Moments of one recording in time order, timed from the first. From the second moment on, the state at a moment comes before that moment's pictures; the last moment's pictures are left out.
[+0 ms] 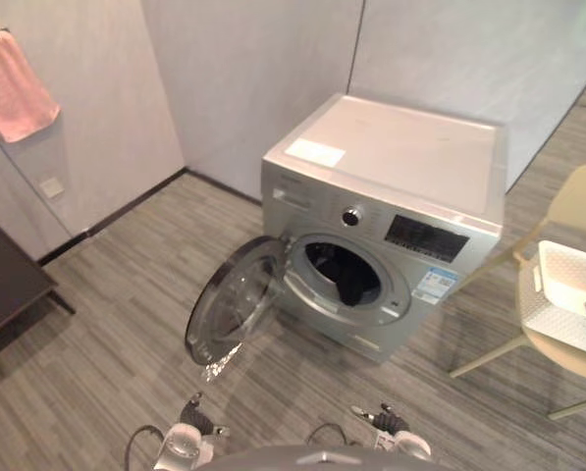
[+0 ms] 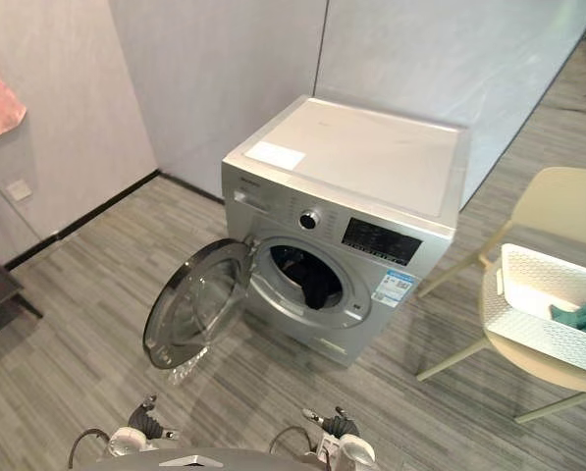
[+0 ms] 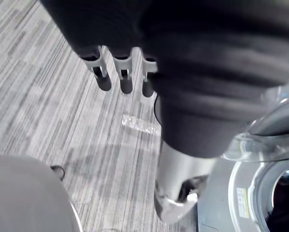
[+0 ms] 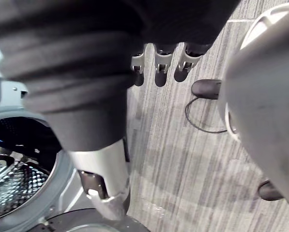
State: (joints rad) left arm 0.07 0.06 -0.07 0.99 0.28 0.01 0.17; right arm 0.04 -0.09 -0.12 1.08 0.29 -0.06 -0.03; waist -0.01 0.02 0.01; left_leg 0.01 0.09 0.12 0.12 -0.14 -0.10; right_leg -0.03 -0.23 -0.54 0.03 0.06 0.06
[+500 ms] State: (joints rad) left arm 0.20 0.08 0.22 0.94 0.12 0.00 0.18; right arm 0.07 -0.09 -0.21 1.09 0.27 -0.04 -0.02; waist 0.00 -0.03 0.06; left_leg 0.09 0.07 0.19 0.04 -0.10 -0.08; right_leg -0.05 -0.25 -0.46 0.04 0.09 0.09
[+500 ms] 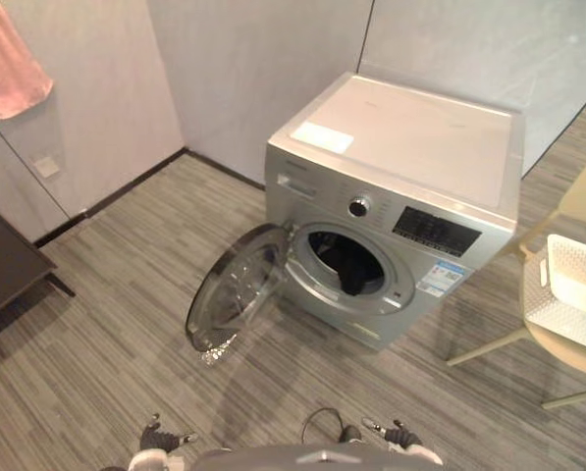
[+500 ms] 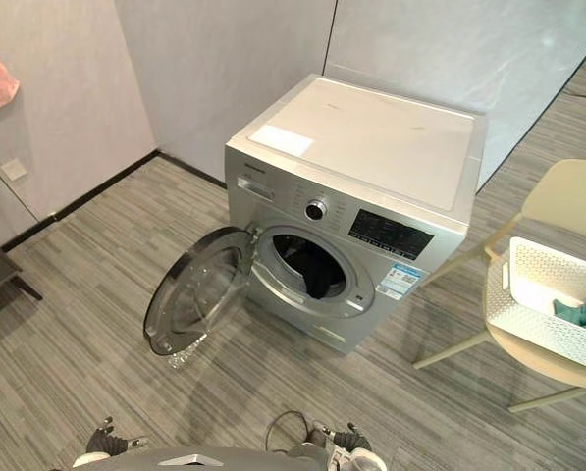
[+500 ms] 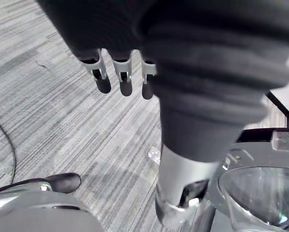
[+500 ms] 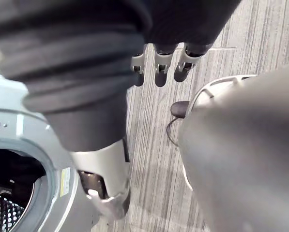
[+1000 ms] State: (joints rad) left arm 0.15 0.09 0.31 1.04 0.10 0.02 0.17; right arm 0.06 -0.07 -0.29 1.13 0.27 -0.04 -0.02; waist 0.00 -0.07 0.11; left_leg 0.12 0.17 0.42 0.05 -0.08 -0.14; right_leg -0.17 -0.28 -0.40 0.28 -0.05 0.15
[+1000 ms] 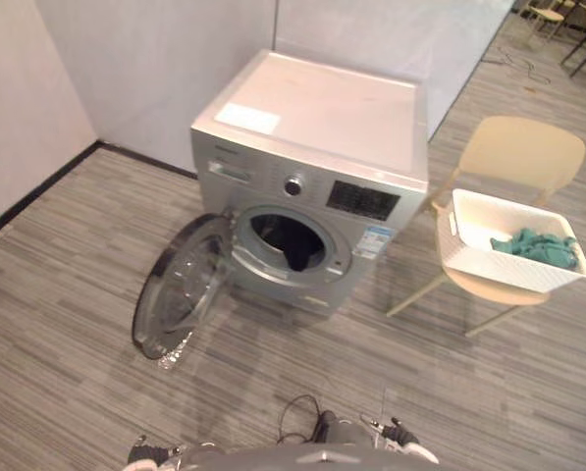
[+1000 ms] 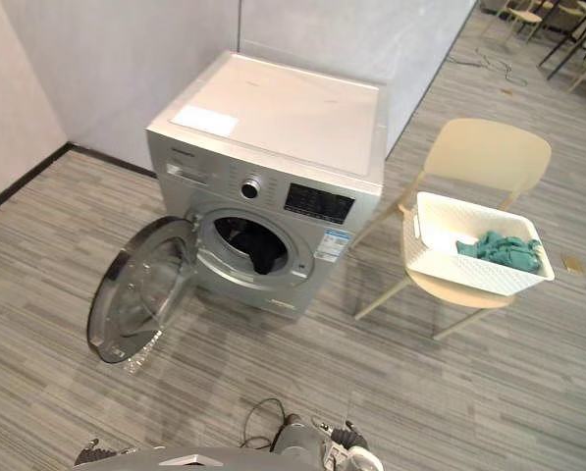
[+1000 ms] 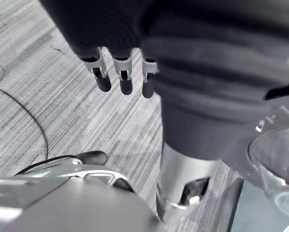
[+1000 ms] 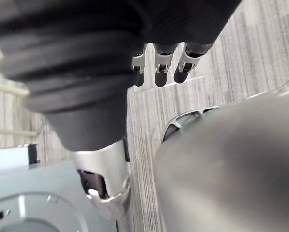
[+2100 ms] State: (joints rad) left arm 0.15 0.06 0.26 1.04 0.12 0.03 0.14; right arm 0.06 -0.09 -0.25 1.08 0.23 -0.06 0.02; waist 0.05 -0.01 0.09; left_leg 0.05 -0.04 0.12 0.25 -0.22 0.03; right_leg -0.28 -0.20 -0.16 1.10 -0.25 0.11
